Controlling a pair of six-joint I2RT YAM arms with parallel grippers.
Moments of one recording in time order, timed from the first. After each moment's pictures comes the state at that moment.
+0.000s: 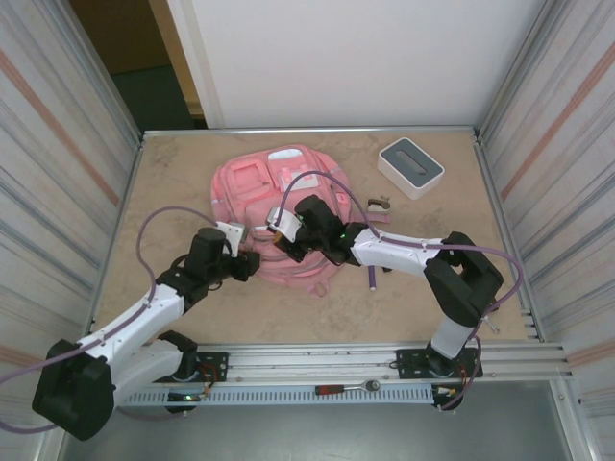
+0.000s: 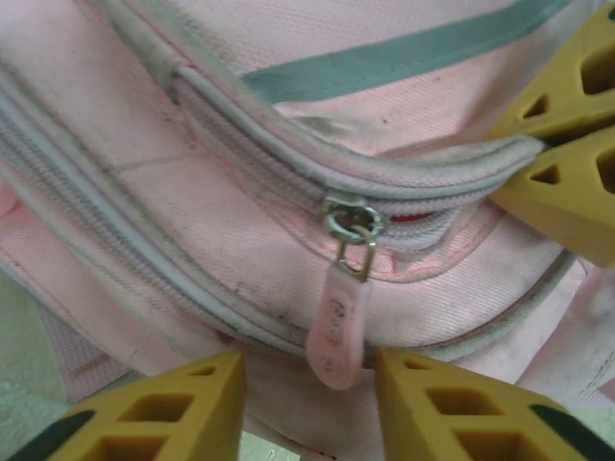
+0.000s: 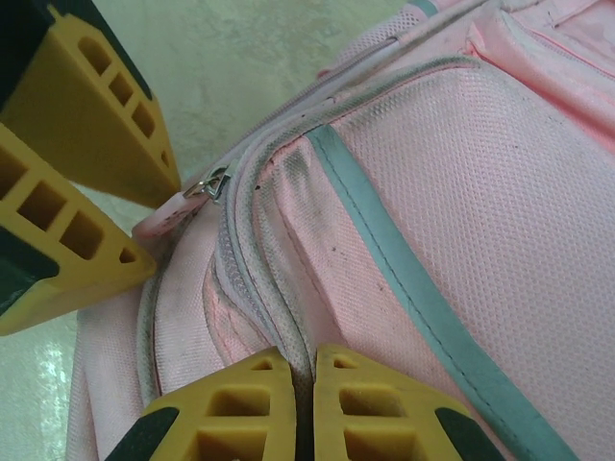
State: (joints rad) left arm -0.47 0.98 0.46 -0.19 0.13 -0.23; right arm 0.88 1.72 1.09 -0.01 -0.18 -0.27
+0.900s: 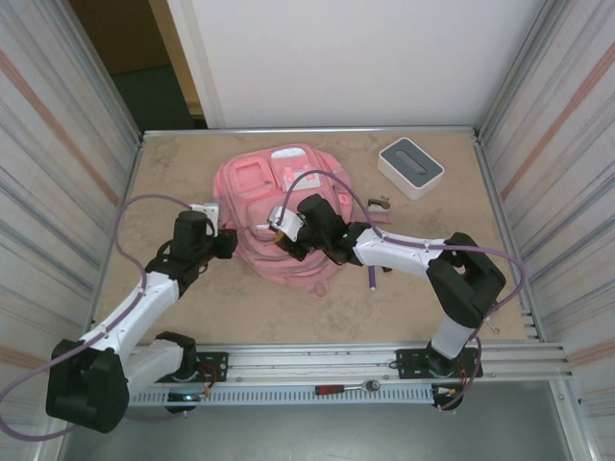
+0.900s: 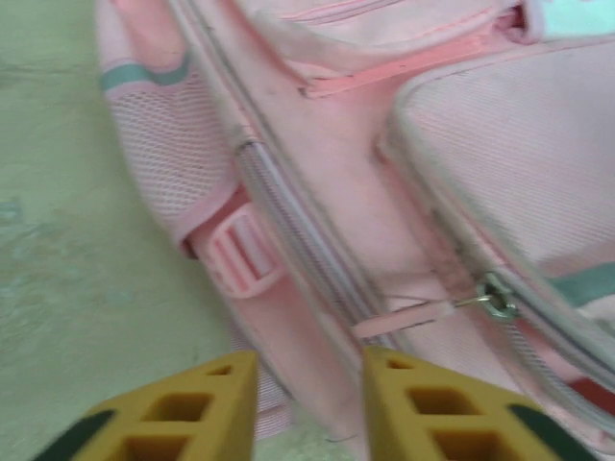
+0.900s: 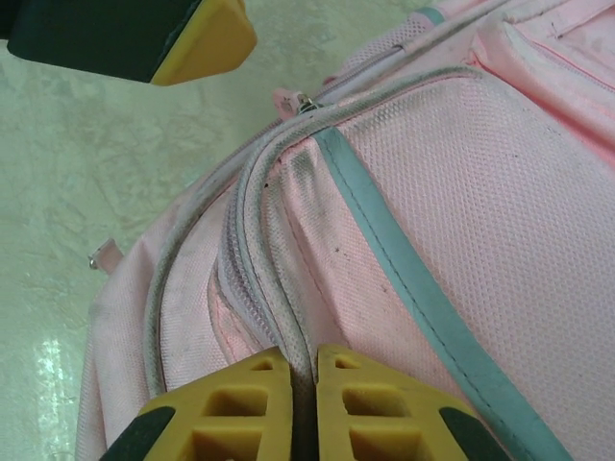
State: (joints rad) left arm -0.28 1.02 0.56 -0.22 0.02 -0.22; right arm 0.87 1.70 1.07 0.00 -0.19 -0.27
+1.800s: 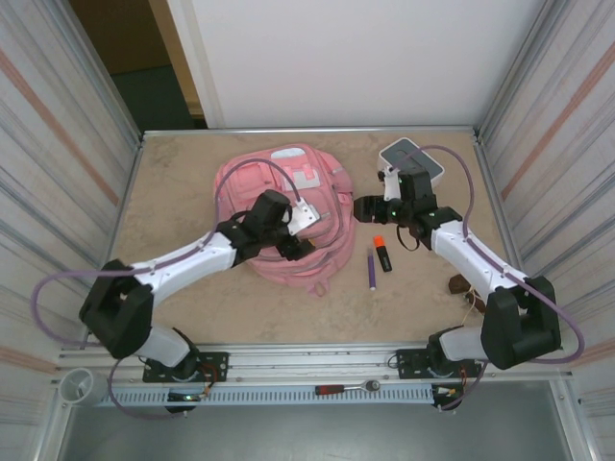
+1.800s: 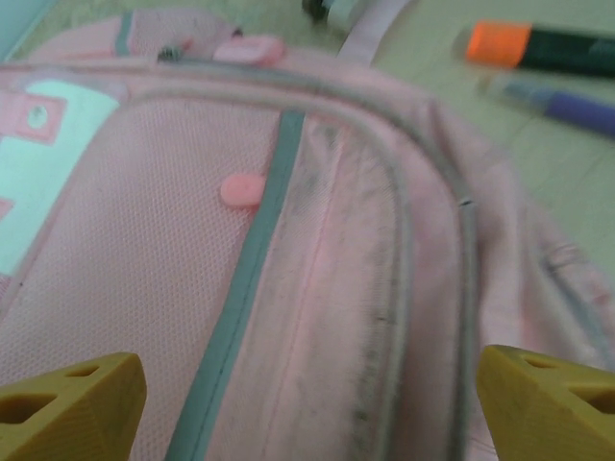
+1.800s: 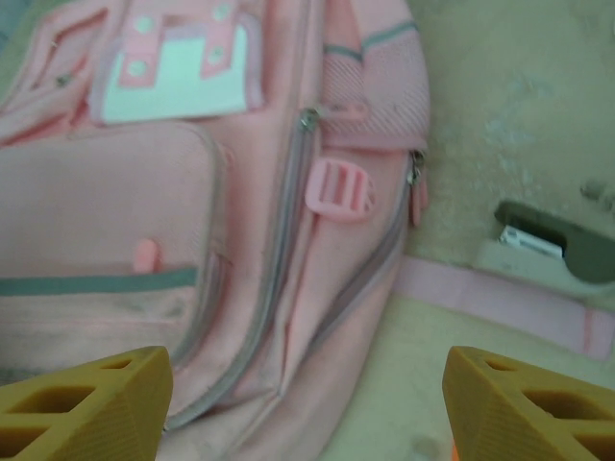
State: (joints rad) left arm -0.73 1.50 1.00 -0.26 -0.01 0.40; right arm 0.32 1.34 0.91 -0.28 -0.26 0.26
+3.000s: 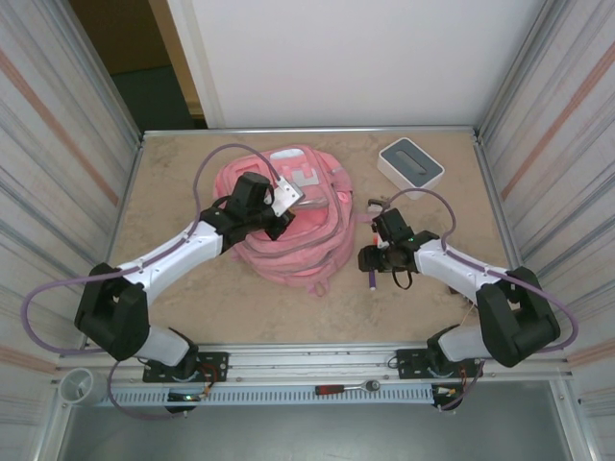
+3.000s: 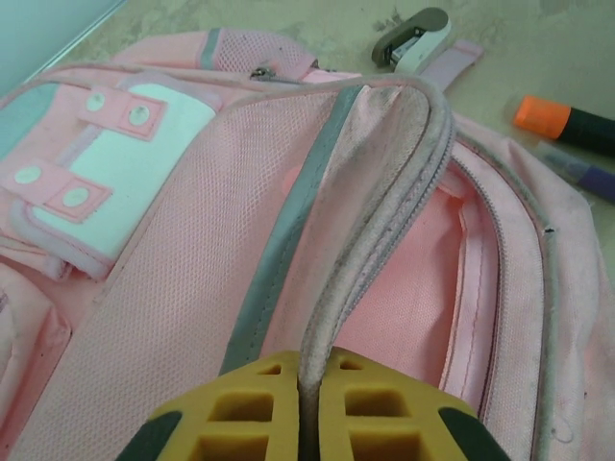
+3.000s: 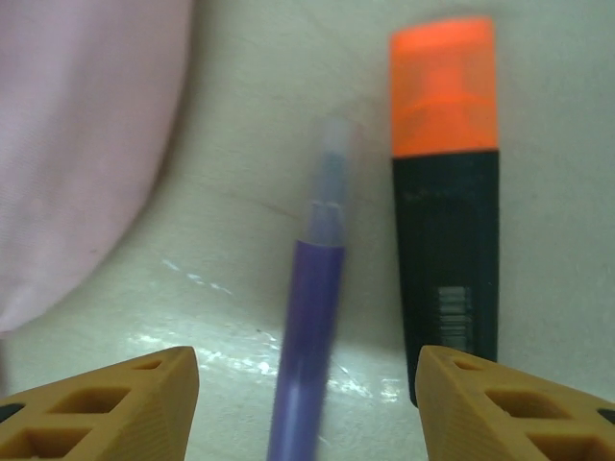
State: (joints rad) left arm -0.59 1.45 1.04 -0.28 0.13 0.31; right arm 0.48 1.38 0.71 -0.49 0.00 0.41
